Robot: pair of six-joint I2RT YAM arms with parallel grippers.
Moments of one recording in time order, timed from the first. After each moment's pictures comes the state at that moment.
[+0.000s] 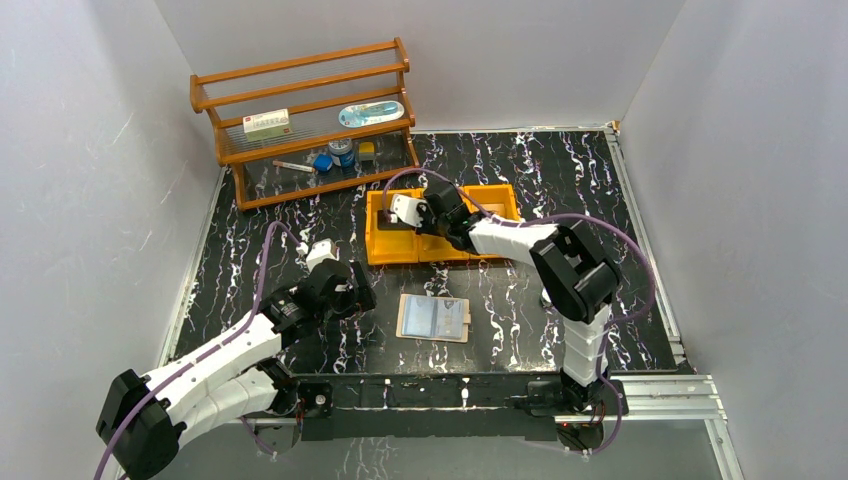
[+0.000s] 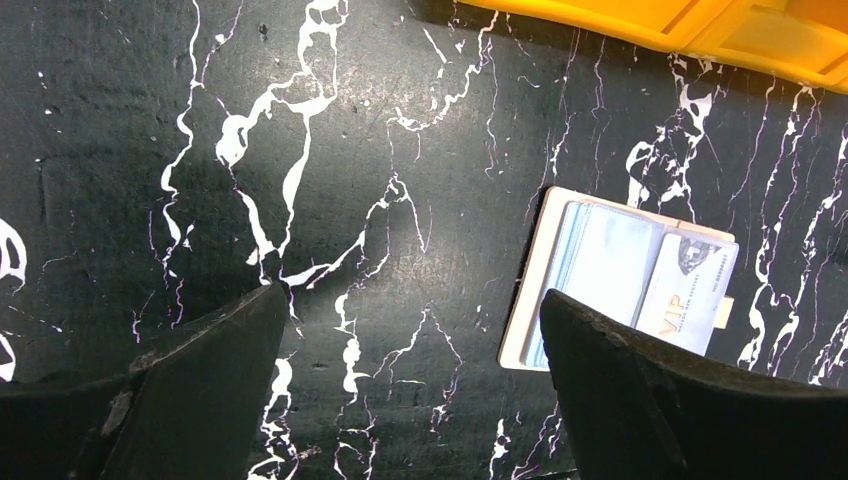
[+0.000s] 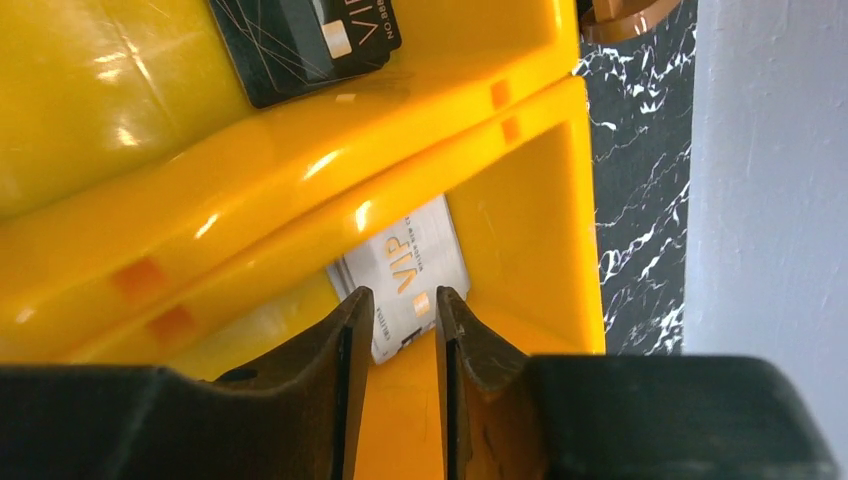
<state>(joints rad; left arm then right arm) -0.73 0.89 0.52 -0.51 -0.30 -0.87 0.73 1.95 1.24 0.01 0.14 -0.85</state>
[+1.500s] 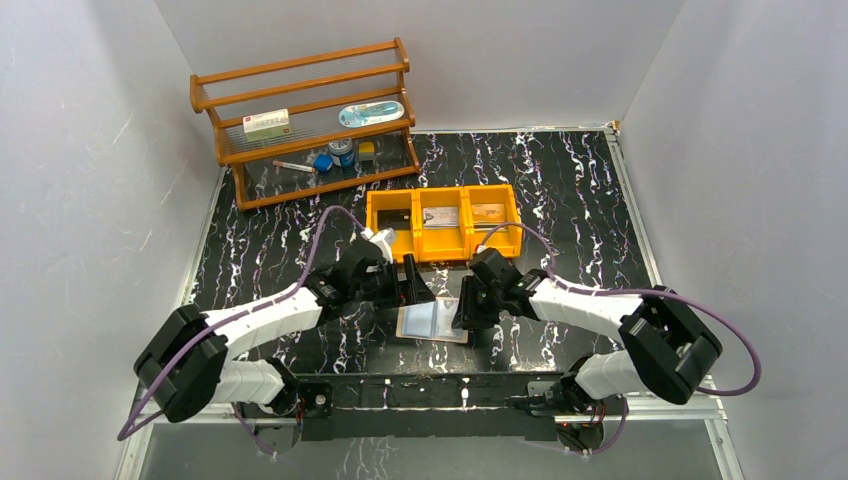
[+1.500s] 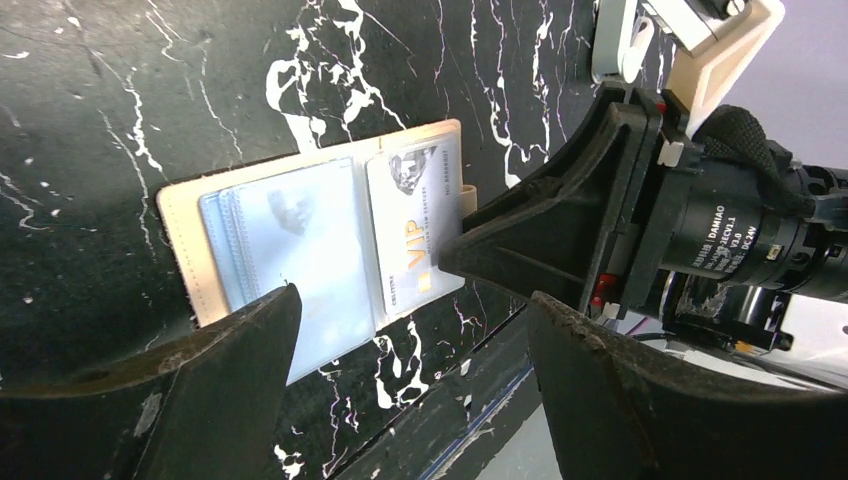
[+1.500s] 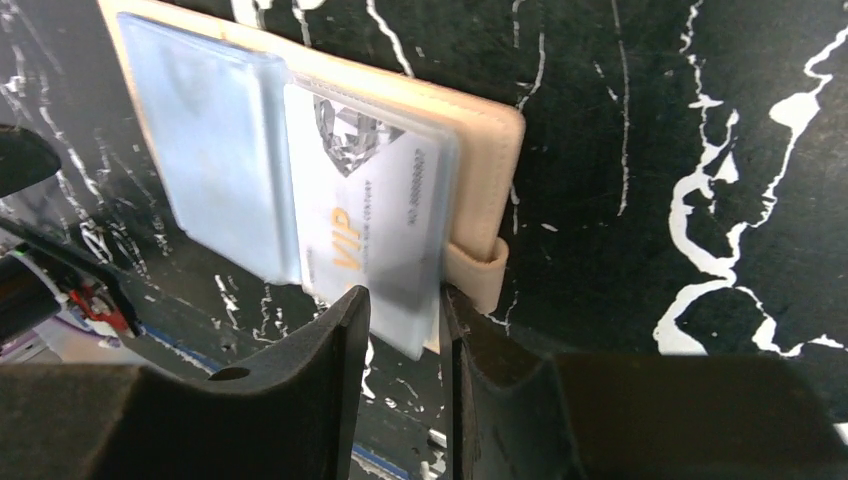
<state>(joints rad) -0.77 1.24 0.59 -0.02 0.23 -0.85 0.81 1.33 0.61 -0.31 -0.18 0.86</state>
